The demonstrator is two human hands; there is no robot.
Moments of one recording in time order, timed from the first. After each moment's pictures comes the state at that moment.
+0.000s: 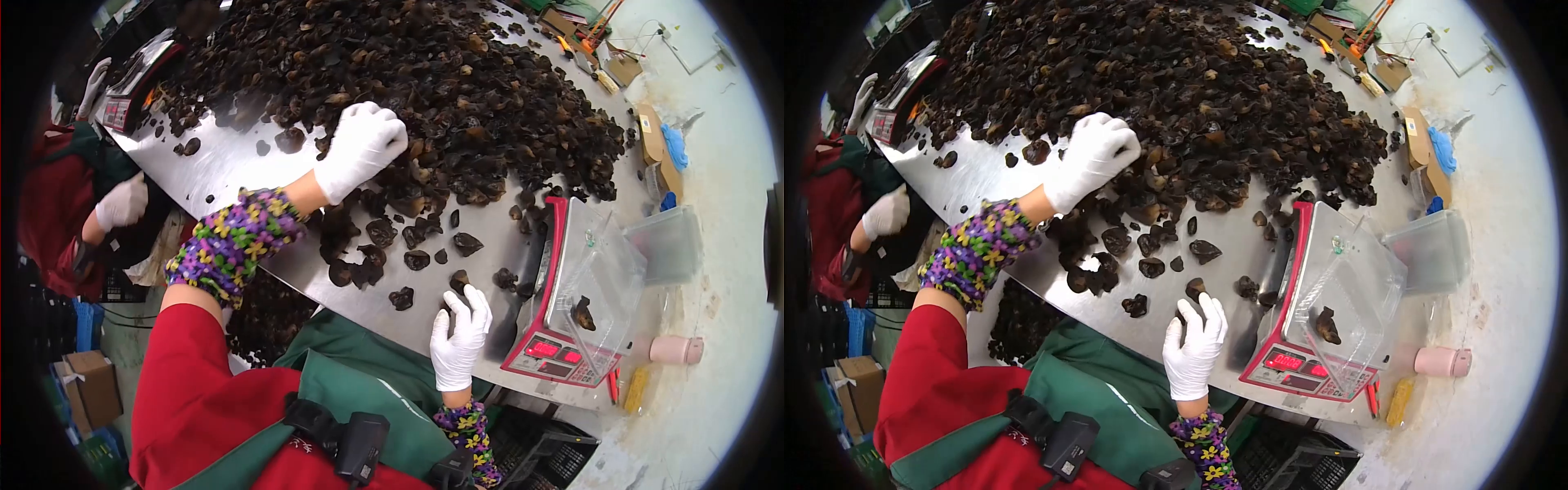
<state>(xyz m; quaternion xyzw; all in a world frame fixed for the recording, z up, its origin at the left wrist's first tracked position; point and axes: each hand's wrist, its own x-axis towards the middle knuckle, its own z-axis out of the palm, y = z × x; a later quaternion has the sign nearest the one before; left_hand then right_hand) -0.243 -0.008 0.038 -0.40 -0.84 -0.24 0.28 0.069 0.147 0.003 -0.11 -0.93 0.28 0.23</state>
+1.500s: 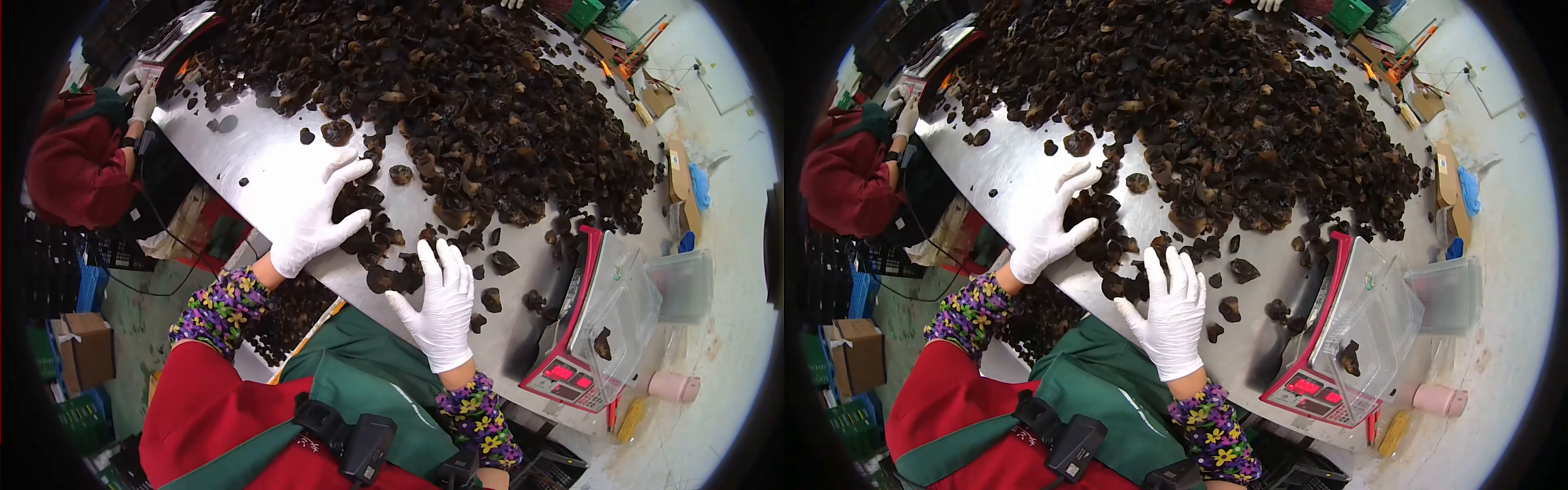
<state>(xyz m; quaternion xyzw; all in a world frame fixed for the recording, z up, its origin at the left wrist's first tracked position) -0.134 -0.130 0.045 -0.25 -0.90 -0.33 0.10 -0.011 0.094 0.026 0.08 -0.96 0.25 0.12</state>
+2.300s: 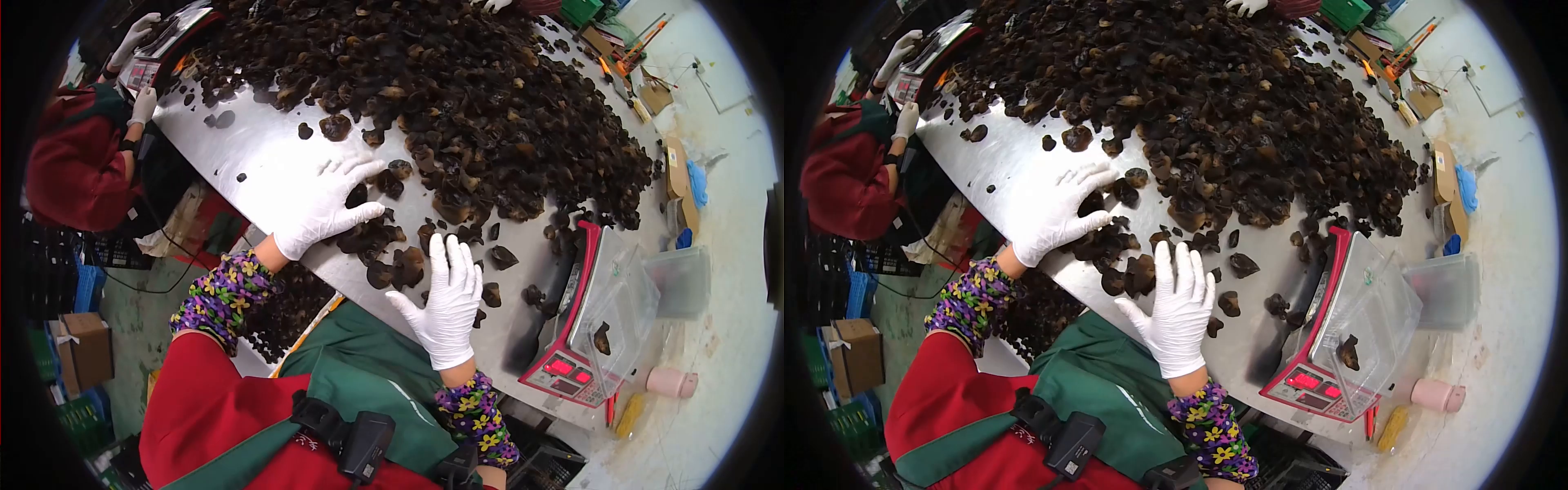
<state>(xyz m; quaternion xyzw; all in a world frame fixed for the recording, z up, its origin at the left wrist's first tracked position) -0.154 -0.126 0.036 -0.27 -0.92 -0.27 0.01 -0.005 0.095 0.028 0.05 -0.97 0.18 0.13</state>
